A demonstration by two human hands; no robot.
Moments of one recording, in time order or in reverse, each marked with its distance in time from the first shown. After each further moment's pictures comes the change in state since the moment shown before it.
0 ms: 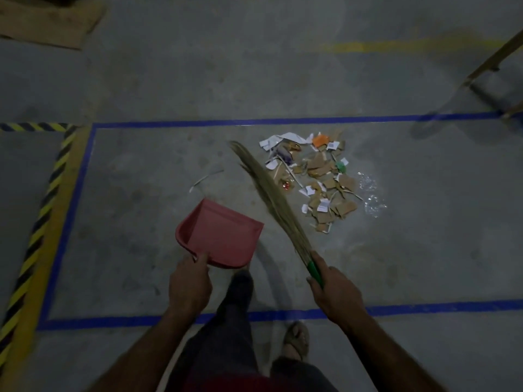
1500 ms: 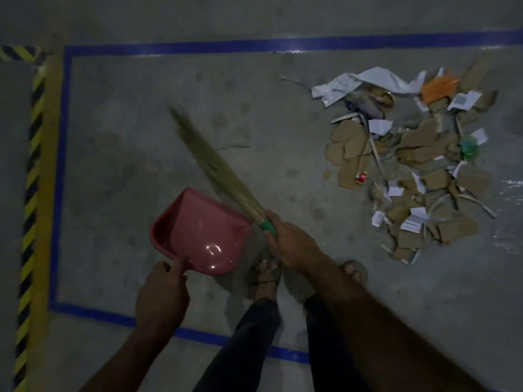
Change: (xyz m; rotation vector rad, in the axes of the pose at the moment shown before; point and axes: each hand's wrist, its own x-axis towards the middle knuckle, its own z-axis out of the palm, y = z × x) left_hand 0.314 -0.080 0.150 0.144 -0.179 -0.310; right_hand 0.518 -0.084 0.187 0.255 -0.502 -0.219
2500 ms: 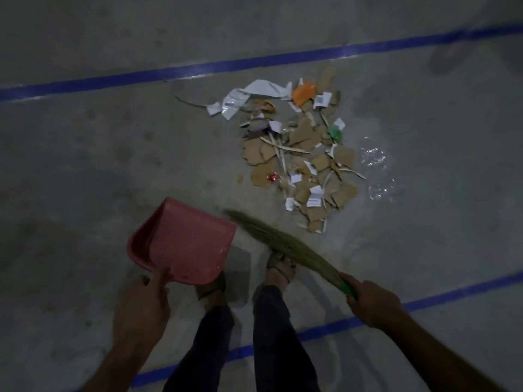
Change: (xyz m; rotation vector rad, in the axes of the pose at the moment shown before) left_hand -0.016 0.084 -0.023 -0.081 -0.031 0.385; right_hand -0.297 0.191 -0.058 -0.235 -0.018 0.643
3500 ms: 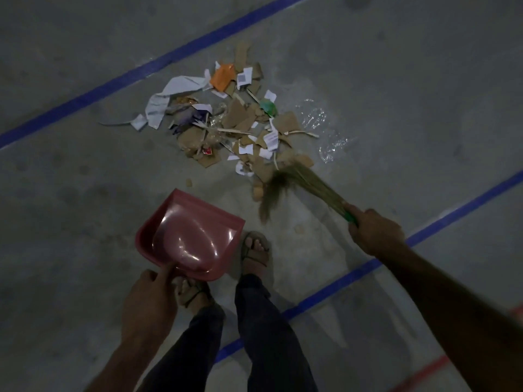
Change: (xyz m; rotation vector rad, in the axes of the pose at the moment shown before) left_hand 0.006 0.173 -0.004 0.195 -0.079 0.205; right_hand 0.031 0.161 -0.031 0.142 0.381 0.156
